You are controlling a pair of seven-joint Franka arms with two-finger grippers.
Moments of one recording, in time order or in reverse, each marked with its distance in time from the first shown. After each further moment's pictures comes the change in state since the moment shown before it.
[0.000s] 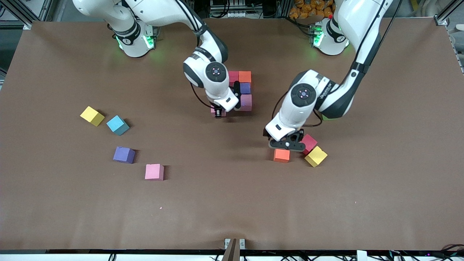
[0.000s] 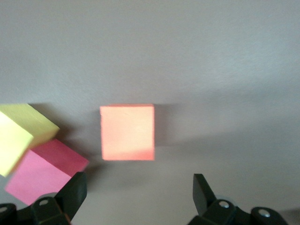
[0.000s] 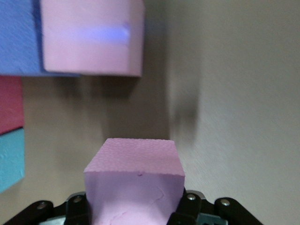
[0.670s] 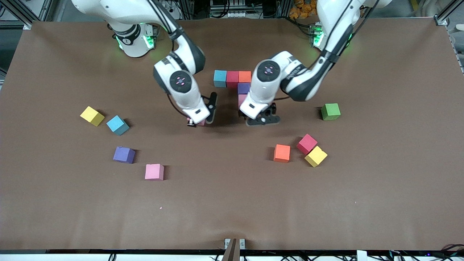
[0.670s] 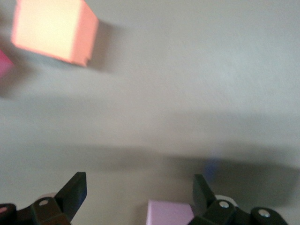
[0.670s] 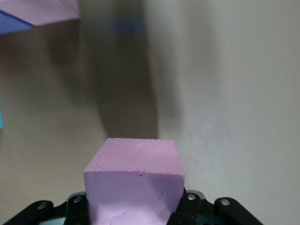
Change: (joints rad) left arm -0.050 -0.039 -0.130 -0.084 0.001 0.008 -0.472; right arm -0.156 -0.131 0.000 -0.096 0.009 -0.020 -0.001
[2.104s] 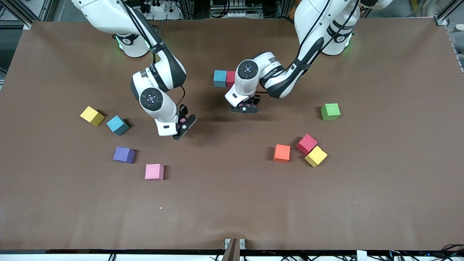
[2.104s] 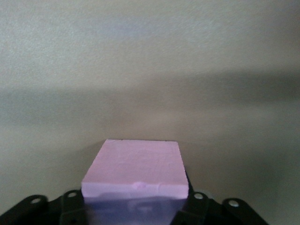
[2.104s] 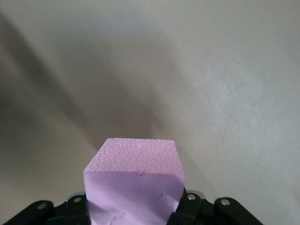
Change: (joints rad) left arm -0.159 0.147 -0.029 -0.072 0.000 0.104 -0.026; right arm -0.192 -0.023 -0.004 -0.061 0.060 -0.017 0.261
